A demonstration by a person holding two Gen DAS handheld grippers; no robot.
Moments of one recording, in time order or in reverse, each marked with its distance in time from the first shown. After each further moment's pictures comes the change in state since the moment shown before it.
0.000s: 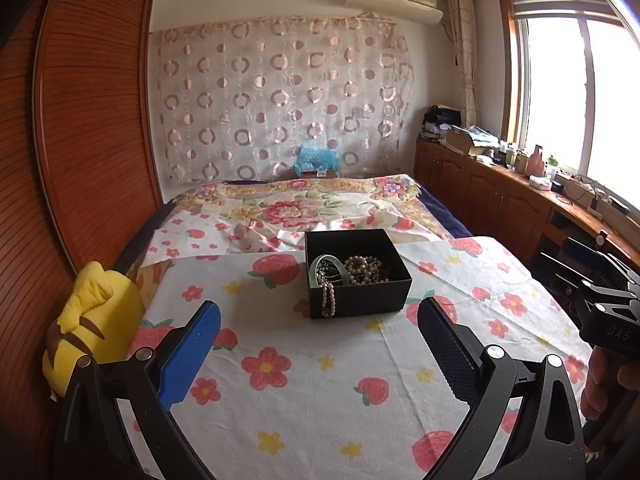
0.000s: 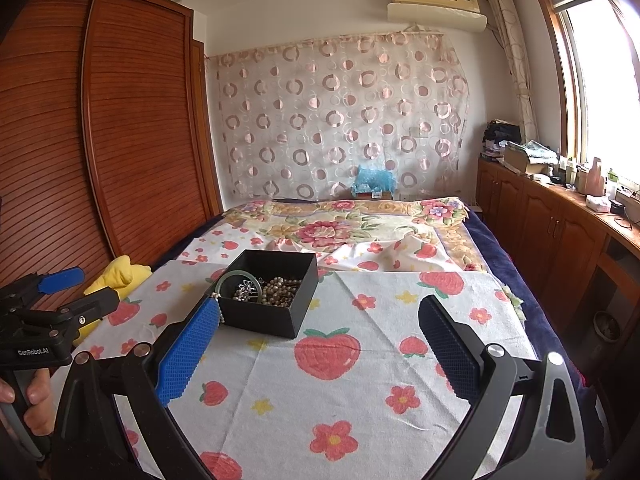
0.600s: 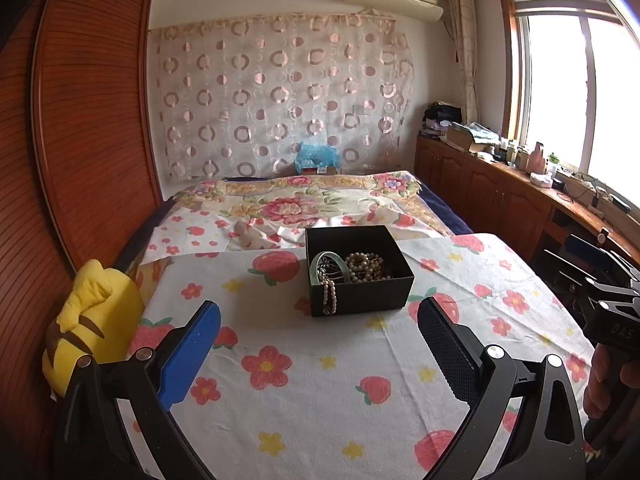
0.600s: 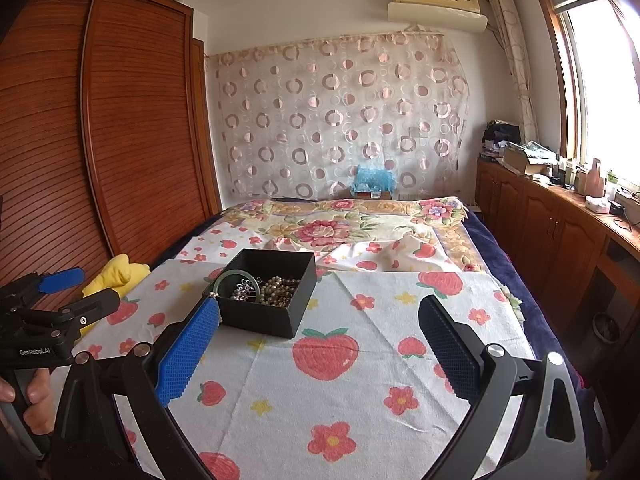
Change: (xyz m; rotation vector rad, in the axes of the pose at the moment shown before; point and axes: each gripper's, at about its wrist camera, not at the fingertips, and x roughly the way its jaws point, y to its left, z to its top) left arm 0.001 0.004 -0.001 0.001 0.009 0.001; right arm 0.000 0.001 0.000 -0.002 0.001 -0.001
